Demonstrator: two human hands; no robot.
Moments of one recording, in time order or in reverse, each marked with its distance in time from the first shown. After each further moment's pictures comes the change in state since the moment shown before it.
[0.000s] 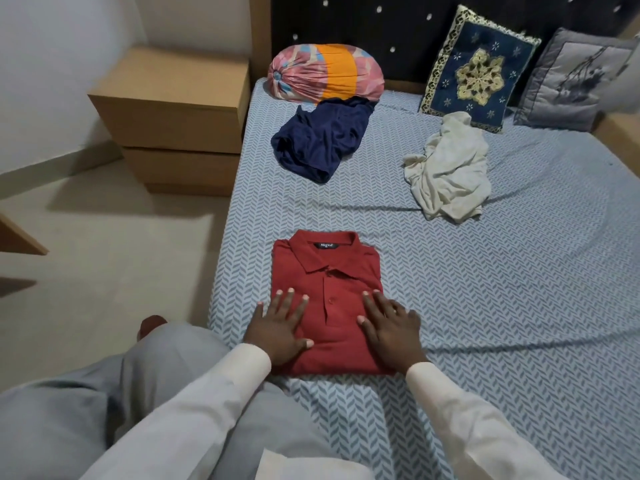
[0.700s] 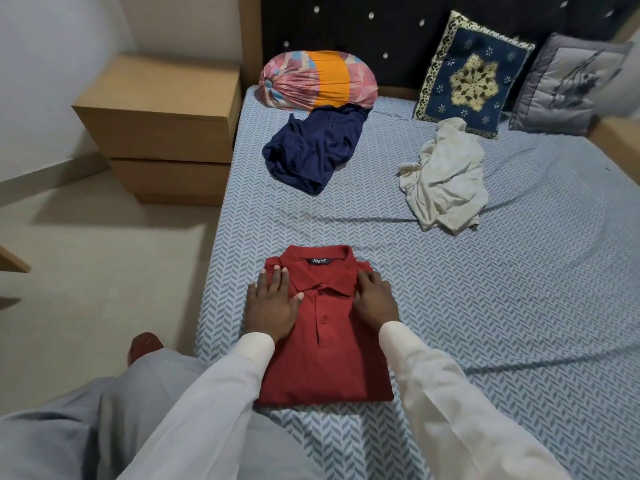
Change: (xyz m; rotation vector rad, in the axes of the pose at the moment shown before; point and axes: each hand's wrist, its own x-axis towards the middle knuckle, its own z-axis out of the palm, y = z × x) left_hand 0.080 -0.011 -0.017 -0.190 0.323 -0.181; right_hand 0.103 -0.016 -0.025 0.364 -0.001 0.147
